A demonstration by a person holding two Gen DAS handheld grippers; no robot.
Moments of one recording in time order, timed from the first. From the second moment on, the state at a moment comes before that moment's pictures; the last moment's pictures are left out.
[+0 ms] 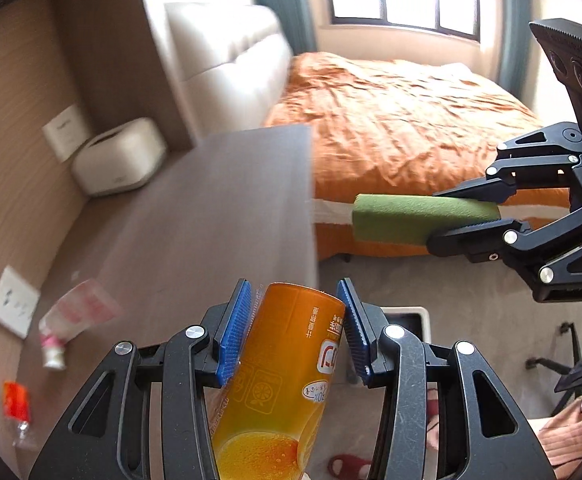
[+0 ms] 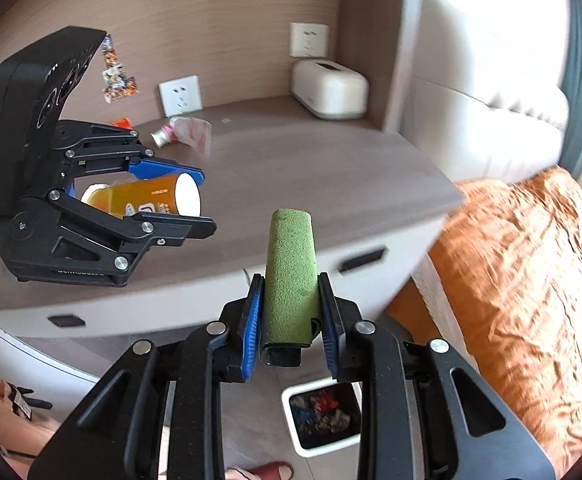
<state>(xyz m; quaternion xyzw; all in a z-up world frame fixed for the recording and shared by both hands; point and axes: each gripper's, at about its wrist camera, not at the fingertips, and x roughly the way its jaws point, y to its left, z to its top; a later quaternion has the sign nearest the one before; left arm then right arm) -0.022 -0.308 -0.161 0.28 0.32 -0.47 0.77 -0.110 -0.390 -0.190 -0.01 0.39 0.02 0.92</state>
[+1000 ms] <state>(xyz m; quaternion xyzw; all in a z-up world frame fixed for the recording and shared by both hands) -0.085 -0.495 -0.543 0.40 0.44 -0.61 0.51 -0.149 -0.517 -0.554 0.07 0.59 -0.02 0.81</state>
